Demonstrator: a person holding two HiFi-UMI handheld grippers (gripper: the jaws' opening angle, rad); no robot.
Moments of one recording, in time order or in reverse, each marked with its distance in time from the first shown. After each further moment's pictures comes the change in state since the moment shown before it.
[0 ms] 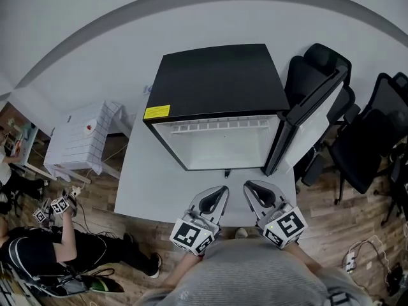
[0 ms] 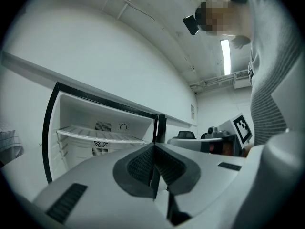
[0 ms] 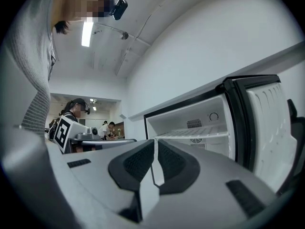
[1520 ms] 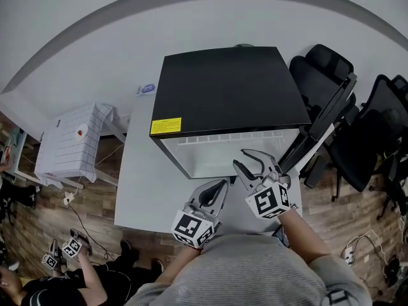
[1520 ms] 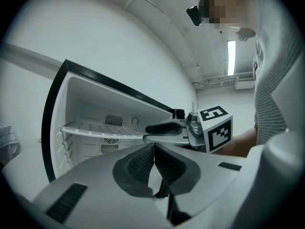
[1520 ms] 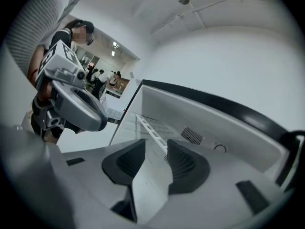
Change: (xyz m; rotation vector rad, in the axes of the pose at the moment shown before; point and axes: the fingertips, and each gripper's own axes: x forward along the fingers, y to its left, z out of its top) left arm 0.022 0.088 -0.013 -0.036 0.067 -0.038; right arm 0.140 -0.051 -0.028 -0.653 0.275 -0.070
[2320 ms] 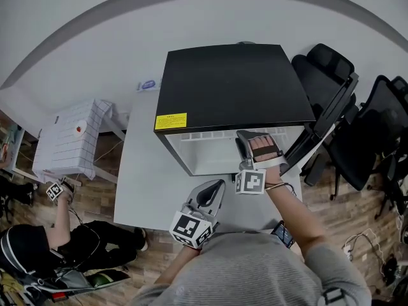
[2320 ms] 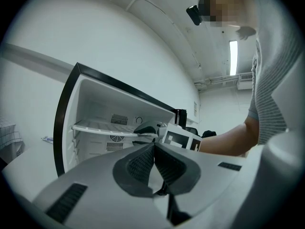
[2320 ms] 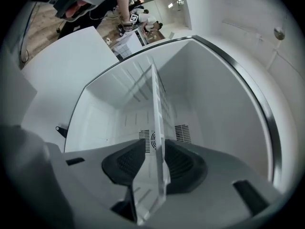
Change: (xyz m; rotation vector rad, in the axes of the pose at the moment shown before) left arm -0.019 0.011 -0.005 -0.012 -0.001 0.029; right arm 0.071 -0.022 -0.043 -0.798 0.392 -0.178
